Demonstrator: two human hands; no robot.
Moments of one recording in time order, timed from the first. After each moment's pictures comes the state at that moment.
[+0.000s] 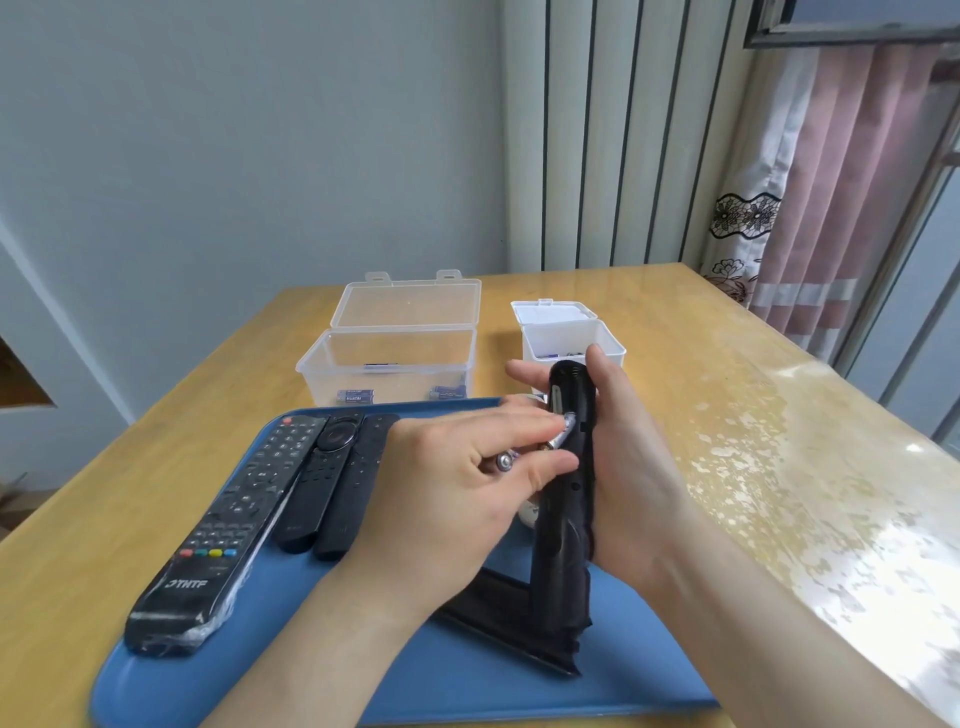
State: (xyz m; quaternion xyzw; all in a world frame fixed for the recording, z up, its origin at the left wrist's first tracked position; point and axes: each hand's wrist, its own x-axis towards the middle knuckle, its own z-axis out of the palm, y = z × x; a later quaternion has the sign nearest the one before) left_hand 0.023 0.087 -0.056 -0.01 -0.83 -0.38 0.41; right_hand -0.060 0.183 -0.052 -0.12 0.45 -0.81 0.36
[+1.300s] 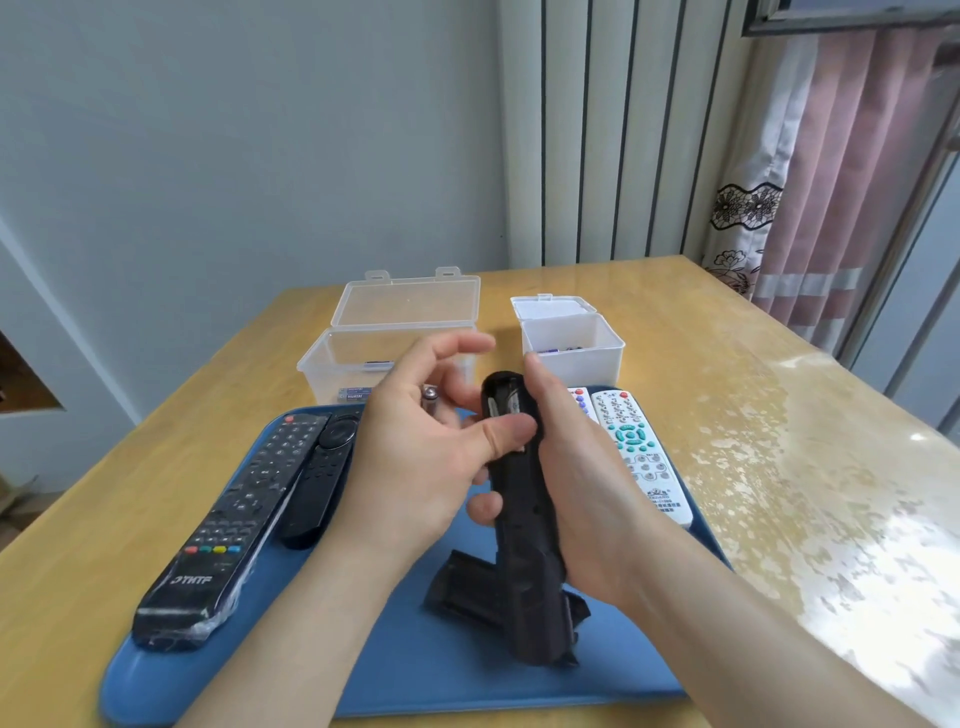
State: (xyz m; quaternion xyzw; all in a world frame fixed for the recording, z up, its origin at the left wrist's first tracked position) left_hand 0.022 0.083 -0.034 0.12 -0.74 -0.58 0.32; right_hand -0.040 0.174 -0.049 -0.16 0.46 -0.77 0.42
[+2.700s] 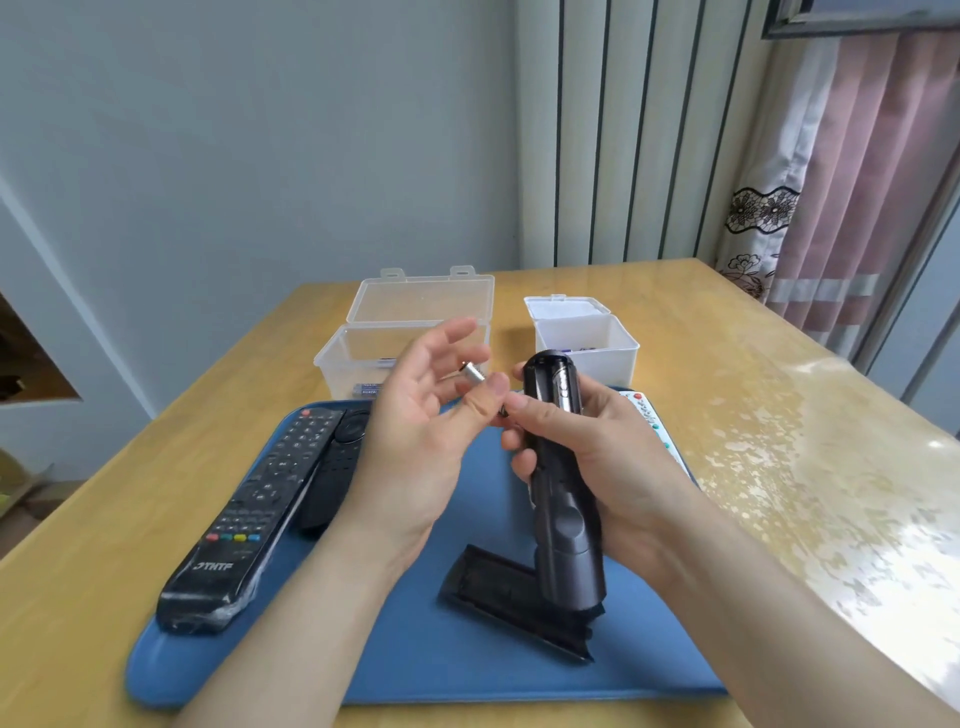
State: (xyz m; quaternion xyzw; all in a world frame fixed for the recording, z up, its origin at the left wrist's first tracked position) left_hand 0.018 0.065 -0.049 0.08 -0.66 -0.67 0.32; right_hand -0.055 0.183 -0.051 -0.21 0.47 -0.78 0.35
